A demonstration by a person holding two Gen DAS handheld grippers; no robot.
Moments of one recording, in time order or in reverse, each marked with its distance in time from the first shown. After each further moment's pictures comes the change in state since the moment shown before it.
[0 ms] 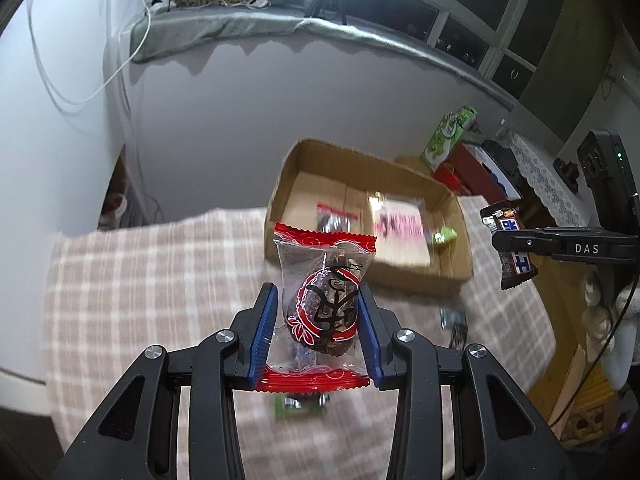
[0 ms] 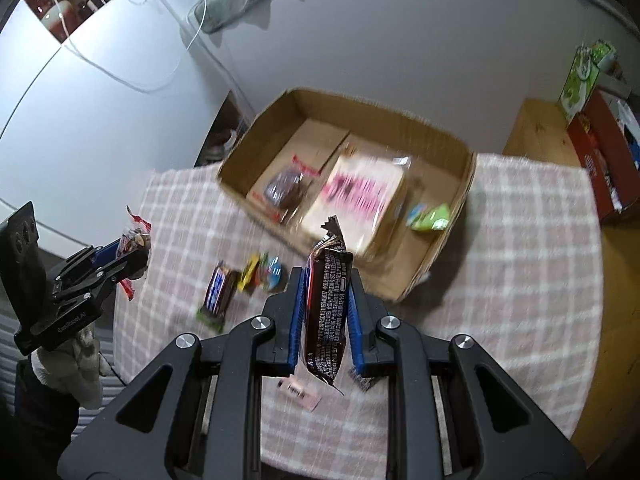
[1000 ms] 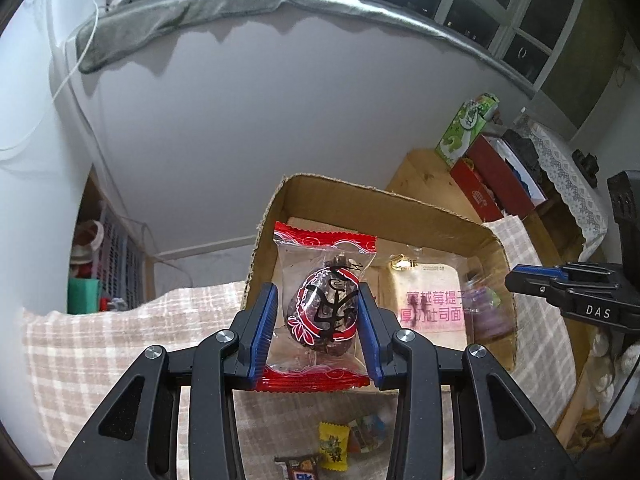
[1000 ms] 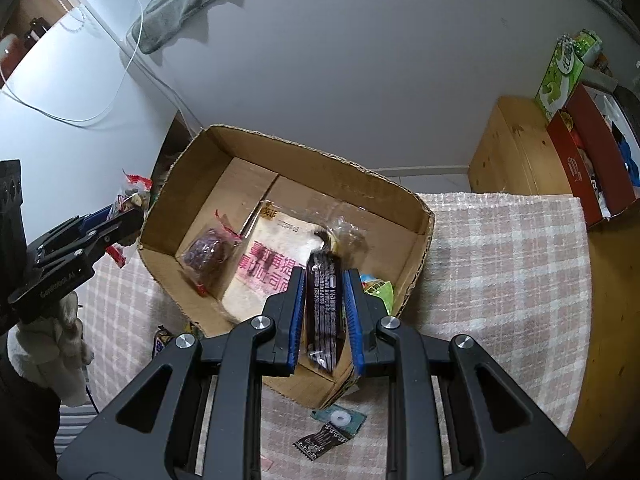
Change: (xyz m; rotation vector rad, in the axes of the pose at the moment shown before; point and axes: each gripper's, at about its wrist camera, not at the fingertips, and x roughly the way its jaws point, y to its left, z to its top) left arm 0.101 -0.007 0.080 0.029 0.094 0.014; right arm 0.057 -0.055 0.055 0.074 0.028 -0.089
